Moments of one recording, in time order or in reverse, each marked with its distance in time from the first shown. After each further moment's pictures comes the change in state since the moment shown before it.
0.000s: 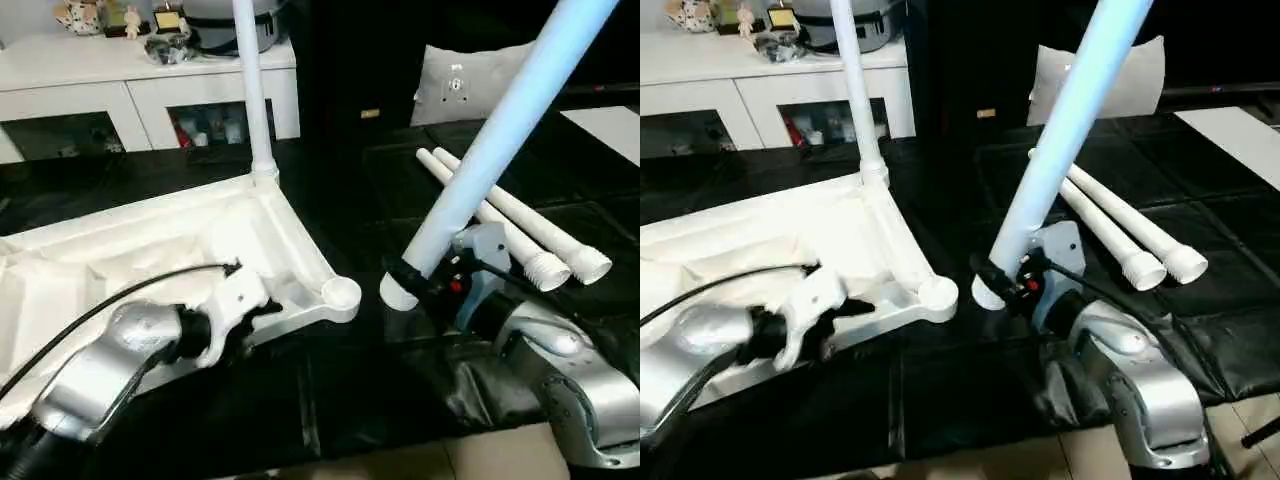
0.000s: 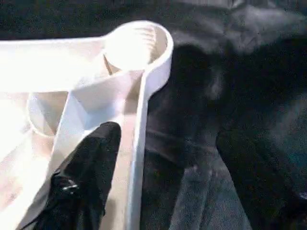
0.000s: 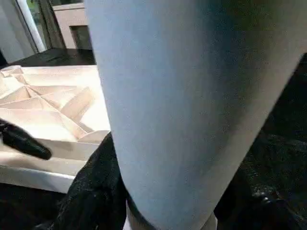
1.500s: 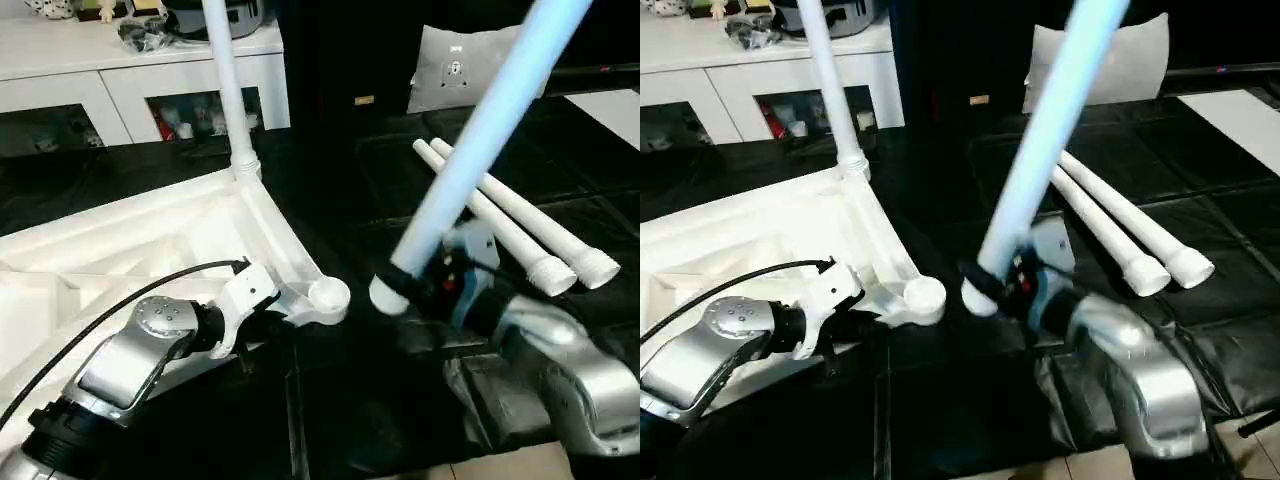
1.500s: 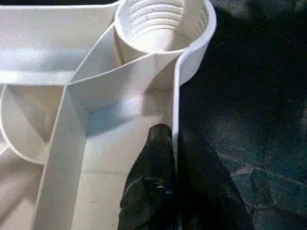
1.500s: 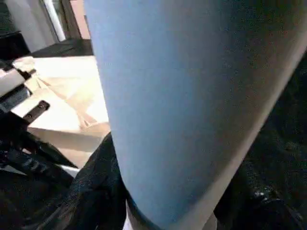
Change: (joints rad) left arm -0.036 -0.049 -0.031 0.116 0.090 -0.016 0.024; right arm -0.066 -0.030 0.038 0.032 0.020 0.017 0.079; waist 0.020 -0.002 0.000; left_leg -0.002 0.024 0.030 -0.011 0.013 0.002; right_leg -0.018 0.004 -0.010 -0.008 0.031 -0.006
